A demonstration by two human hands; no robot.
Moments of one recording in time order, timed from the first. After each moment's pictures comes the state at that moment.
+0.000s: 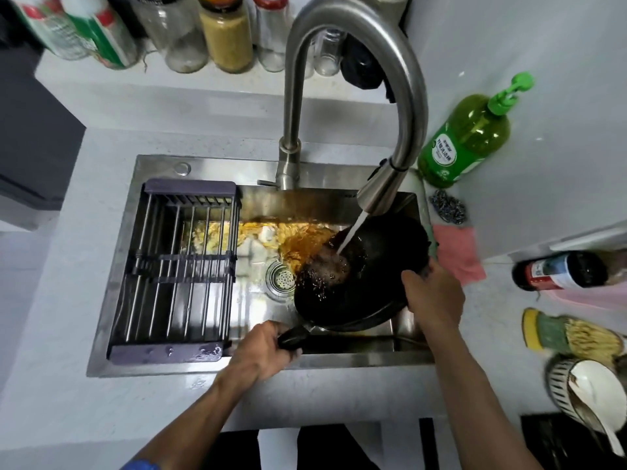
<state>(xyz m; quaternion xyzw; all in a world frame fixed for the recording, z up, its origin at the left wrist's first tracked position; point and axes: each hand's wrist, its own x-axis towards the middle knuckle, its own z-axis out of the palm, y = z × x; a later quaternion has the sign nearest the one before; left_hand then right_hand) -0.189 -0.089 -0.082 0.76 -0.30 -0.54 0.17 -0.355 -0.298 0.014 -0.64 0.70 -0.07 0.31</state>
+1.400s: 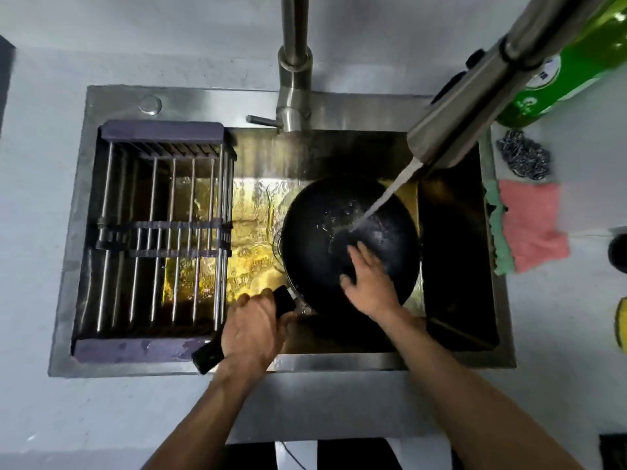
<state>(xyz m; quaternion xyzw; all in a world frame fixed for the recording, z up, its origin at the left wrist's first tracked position) -0.177 -0.104 -0.132 0.86 -0.41 -0.27 -0.09 -0.313 -0.275 -0.205 -0.84 0.41 0.18 0.32</state>
